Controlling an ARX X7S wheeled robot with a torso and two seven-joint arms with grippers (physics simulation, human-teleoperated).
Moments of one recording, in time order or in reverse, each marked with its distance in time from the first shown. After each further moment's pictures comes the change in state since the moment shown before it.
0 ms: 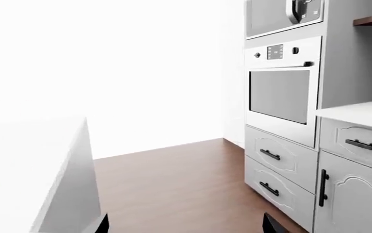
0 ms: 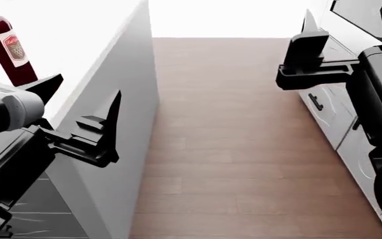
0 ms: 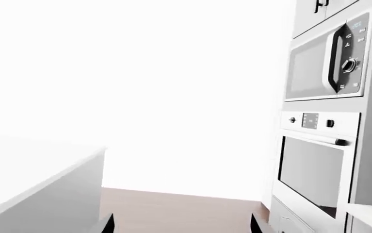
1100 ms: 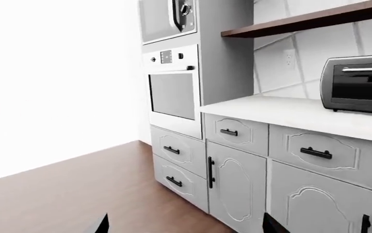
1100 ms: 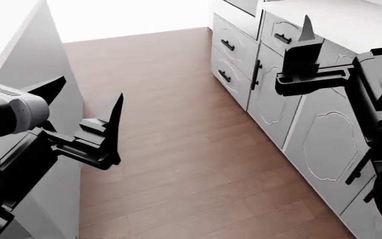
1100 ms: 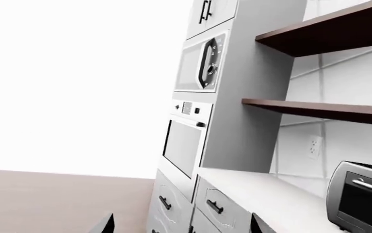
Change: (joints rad) left arm 0.004 -0.003 0.015 0.002 0.011 0.003 0.006; right arm 0.059 0.009 -0.052 -0.007 0.009 0.080 0.030
